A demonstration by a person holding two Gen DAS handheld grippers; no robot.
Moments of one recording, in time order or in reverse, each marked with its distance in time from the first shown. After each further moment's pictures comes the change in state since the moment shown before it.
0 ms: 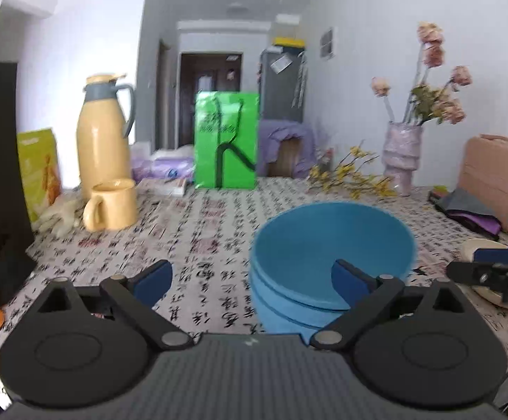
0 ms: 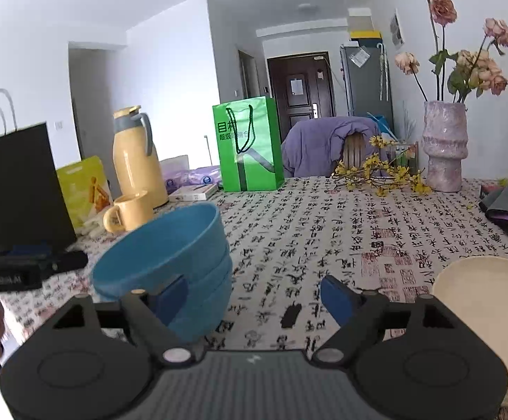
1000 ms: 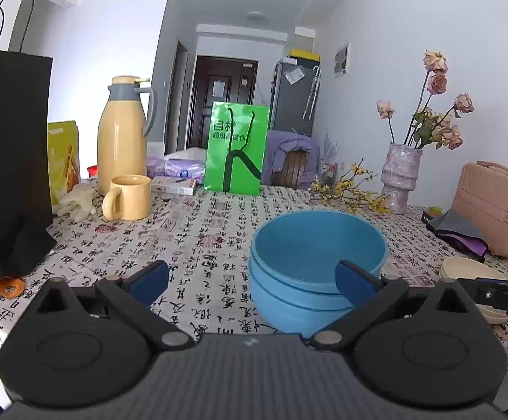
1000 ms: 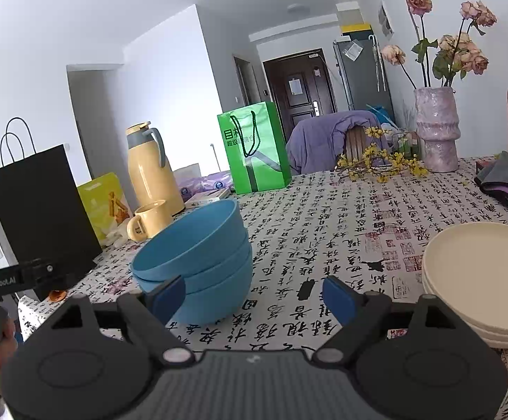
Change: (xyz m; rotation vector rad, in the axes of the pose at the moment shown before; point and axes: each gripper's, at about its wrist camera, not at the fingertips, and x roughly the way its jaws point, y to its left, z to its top) left arm -0.052 0.004 -0.002 -0.098 -0.007 0.016; right arm -0.053 0.002 -0.015 0.111 -0.018 0.051
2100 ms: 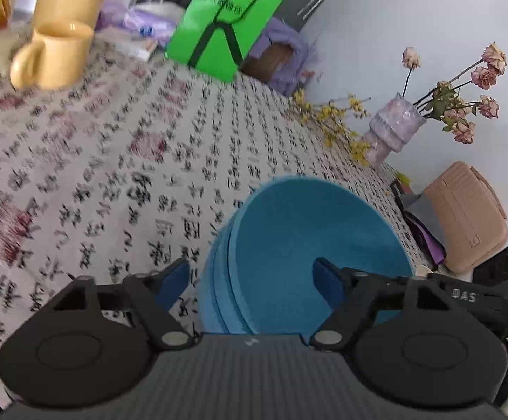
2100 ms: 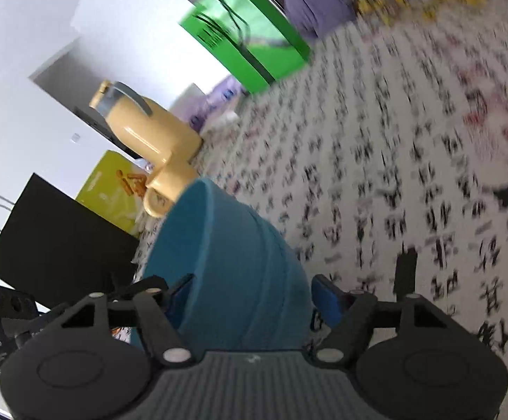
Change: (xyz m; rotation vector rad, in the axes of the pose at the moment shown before) left arm 0.174 0.043 0.031 -0.327 0.474 -0.266; right arm 0.194 -0.039 0.045 0.439 0.462 0.253
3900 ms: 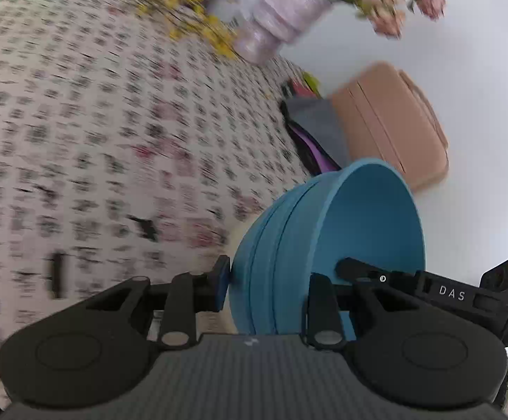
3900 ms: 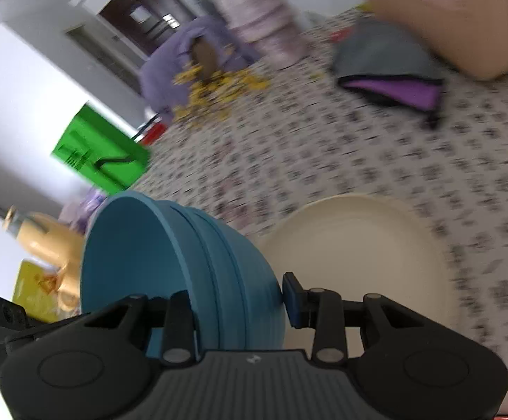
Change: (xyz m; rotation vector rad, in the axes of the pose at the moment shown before) left arm 0.142 -0.239 0.007 0.082 0.348 -0.205; right arm -0.241 -0.131 0.045 0.243 -0.190 -0.350
